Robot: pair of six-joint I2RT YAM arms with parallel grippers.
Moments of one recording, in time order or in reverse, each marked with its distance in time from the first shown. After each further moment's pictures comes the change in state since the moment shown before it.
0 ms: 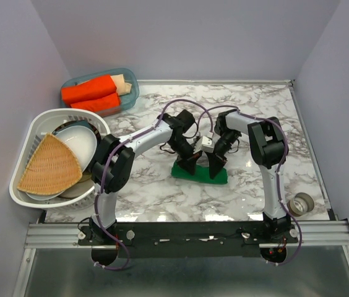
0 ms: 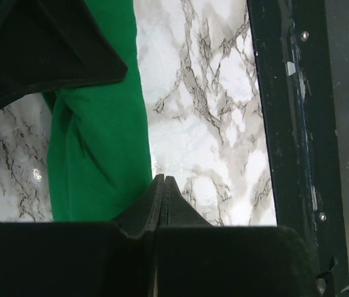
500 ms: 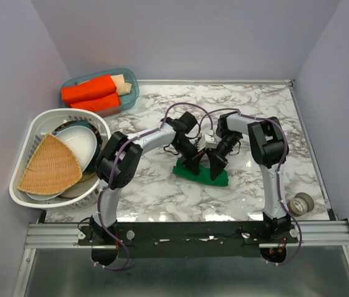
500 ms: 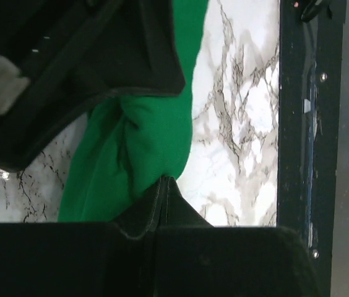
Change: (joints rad) left arm 0.000 0.076 -0.019 0.164 0.005 -0.220; right arm -0.013 0.017 -0.029 -0.012 -0.033 0.010
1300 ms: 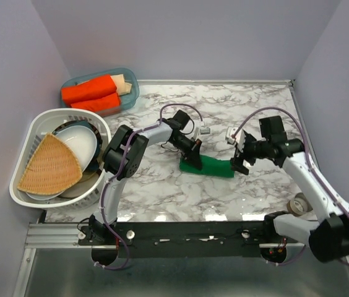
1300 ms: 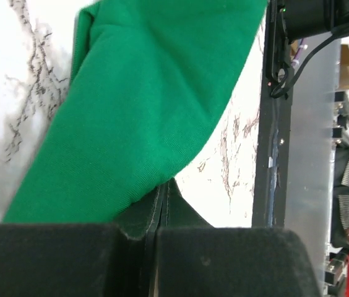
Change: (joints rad) left arm 0.088 0.155 0.010 0.254 0.200 -0.362; right arm -0.164 -1.011 -0.555 0.630 0.285 0.179
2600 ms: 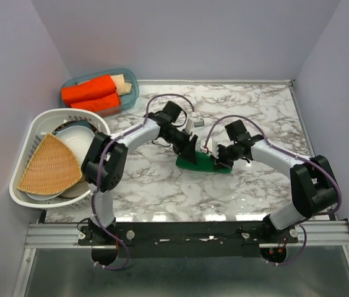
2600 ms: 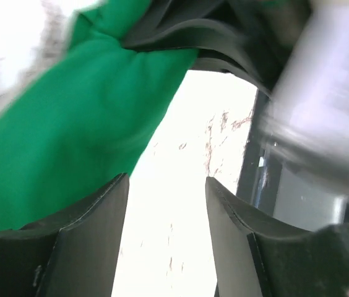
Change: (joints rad) left arm 0.024 -0.197 -0.098 -0.012 -0.121 -0.104; right arm 0.242 0.247 -0.134 0.403 0.132 -0.078
